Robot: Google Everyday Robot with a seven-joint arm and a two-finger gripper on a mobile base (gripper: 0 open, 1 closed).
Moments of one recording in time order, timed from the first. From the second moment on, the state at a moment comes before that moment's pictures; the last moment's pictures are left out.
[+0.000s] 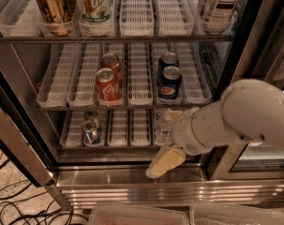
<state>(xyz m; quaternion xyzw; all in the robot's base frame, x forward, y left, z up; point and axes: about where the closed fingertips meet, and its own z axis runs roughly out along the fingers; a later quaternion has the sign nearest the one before) 0.451 -0.060 0.794 -0.56 0.75 0.11 0.32</state>
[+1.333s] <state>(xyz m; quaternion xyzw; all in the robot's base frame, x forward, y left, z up) 0.511 -0.110 0.803 -0.17 0.75 0.21 0.60</state>
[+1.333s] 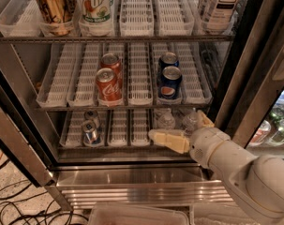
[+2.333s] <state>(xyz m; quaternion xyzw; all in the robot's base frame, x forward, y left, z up) 0.513 -0.131 0.819 -0.12 0.74 0.20 0.63</state>
